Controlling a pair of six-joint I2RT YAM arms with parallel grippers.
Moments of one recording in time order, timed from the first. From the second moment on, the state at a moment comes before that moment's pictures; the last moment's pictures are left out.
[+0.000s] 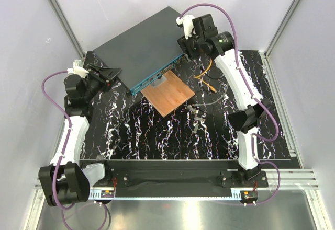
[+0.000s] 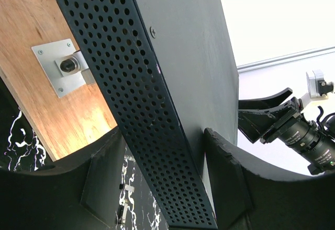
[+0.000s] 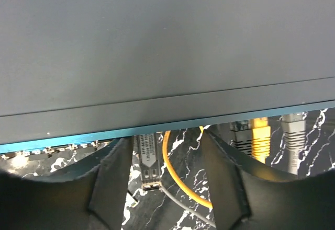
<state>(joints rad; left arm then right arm) 0.12 1.09 0.82 0.16 0.55 -1.10 0.51 2.10 2.54 -1.11 0.03 -0.19</state>
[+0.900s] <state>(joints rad) 0.12 1.09 0.82 0.15 0.54 -1.10 0.53 1.95 2.30 -1.08 -0.07 -0.26</state>
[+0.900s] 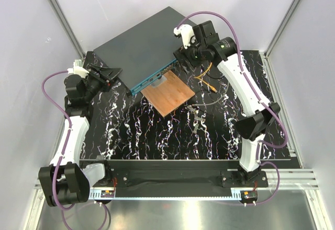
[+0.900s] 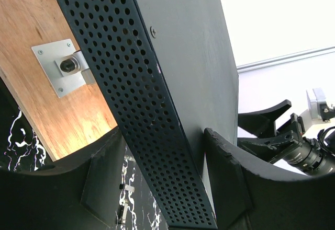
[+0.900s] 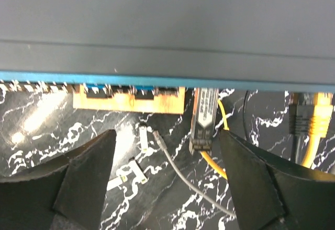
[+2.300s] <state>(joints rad) 0.12 1.09 0.82 0.15 0.54 -1.10 0.41 1.90 2.18 -1.01 -0.20 -0.18</state>
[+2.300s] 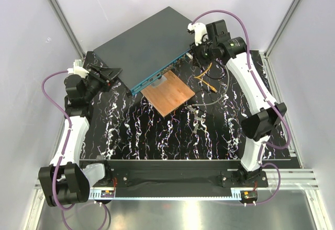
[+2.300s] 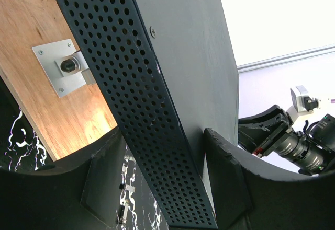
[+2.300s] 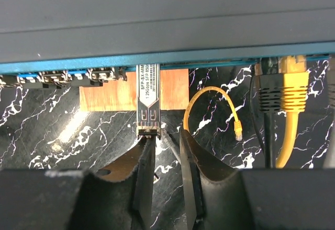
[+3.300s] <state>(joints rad) 0.12 1.09 0.82 0.15 0.54 -1.09 0.42 2.08 2.45 -1.09 -0.23 -0.14</state>
